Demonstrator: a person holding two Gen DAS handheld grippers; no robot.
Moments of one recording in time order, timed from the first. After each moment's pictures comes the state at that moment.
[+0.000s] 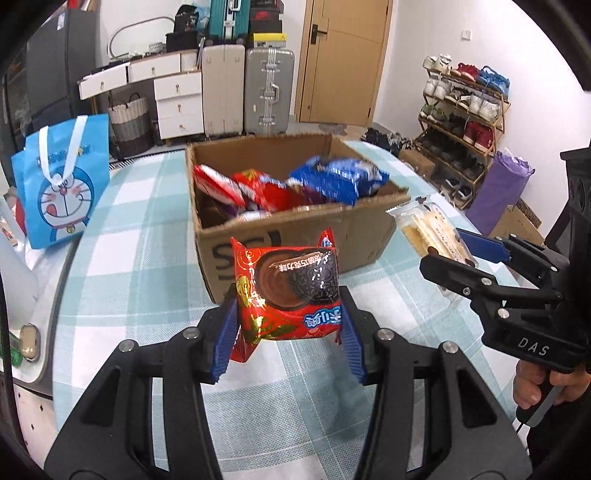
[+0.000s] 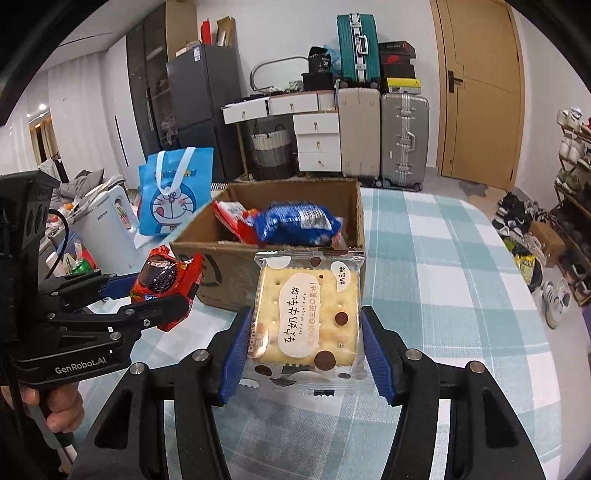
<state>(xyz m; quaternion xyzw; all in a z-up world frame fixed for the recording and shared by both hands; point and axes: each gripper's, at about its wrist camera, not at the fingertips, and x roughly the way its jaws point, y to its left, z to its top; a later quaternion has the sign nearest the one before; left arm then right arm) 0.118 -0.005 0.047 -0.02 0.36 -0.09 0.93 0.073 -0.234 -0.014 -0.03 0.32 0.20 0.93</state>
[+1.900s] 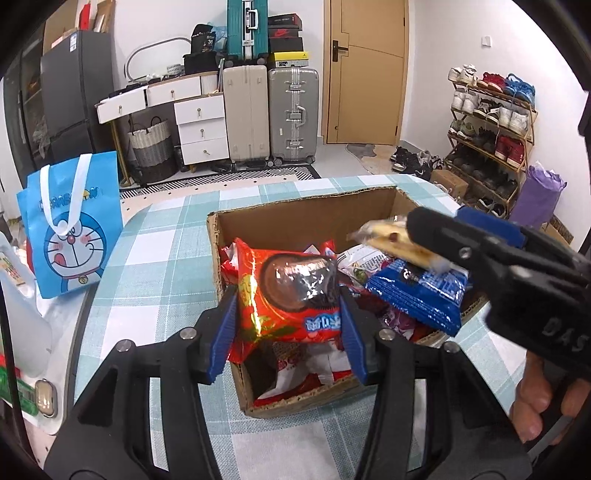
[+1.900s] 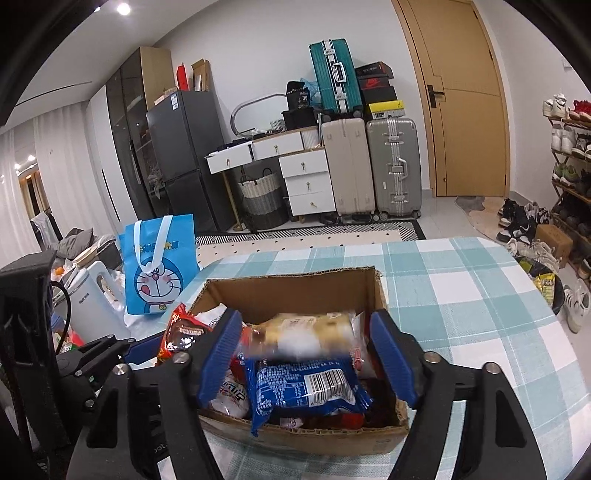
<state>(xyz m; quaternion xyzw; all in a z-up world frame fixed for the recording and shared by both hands) 0.243 0.014 0.046 0.01 0.33 -0.04 0.94 0.185 -0.204 0.004 0.04 0.26 0.18 0.95</state>
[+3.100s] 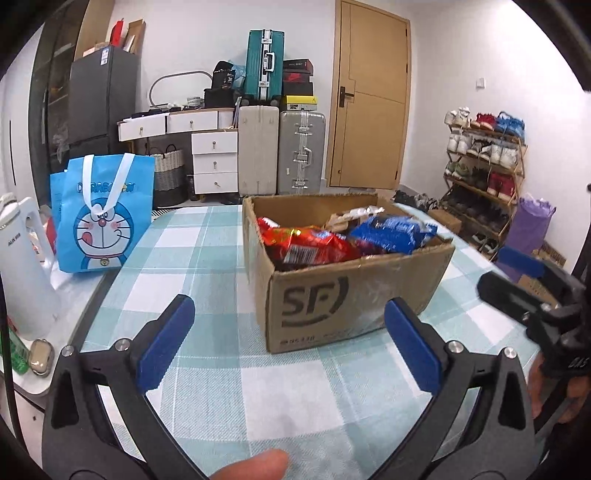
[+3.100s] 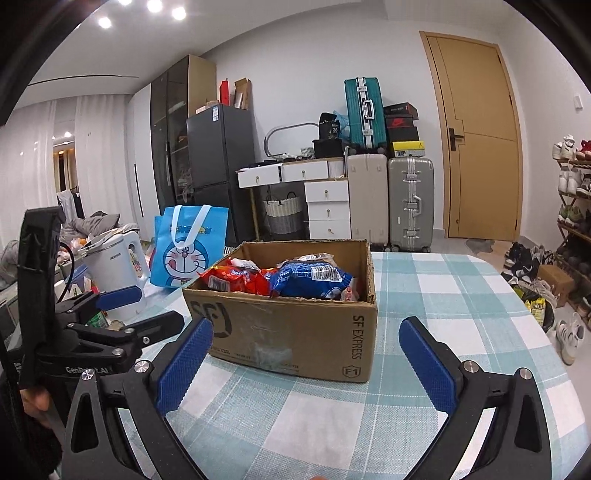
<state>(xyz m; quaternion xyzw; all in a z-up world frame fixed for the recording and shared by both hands) 0.105 0.039 0.027 -0.02 0.24 -0.03 0.97 0.057 -0.243 -0.034 0.00 0.17 0.22 0.96</state>
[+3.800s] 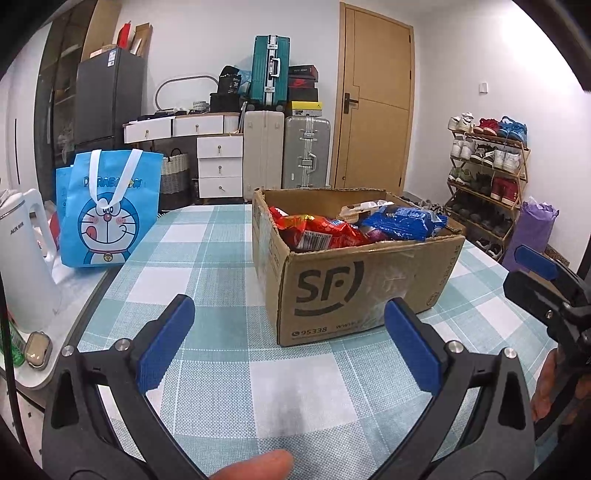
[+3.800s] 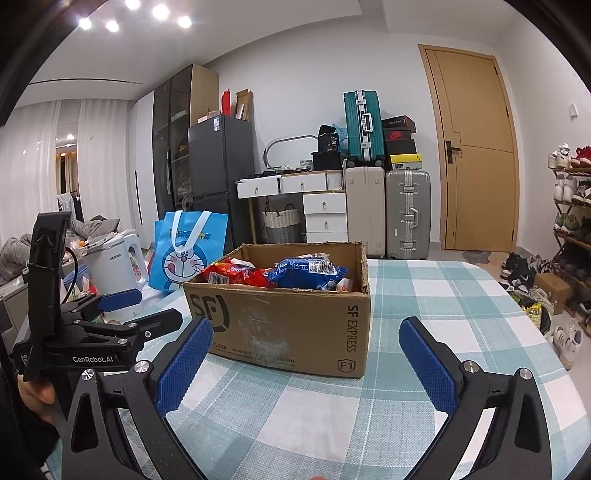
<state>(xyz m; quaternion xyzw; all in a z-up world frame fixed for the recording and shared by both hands) 0.105 0.047 0.006 -0.03 0.22 -0.02 0.97 0.046 -0.245 -0.046 -0.01 0.15 0.21 0.97</state>
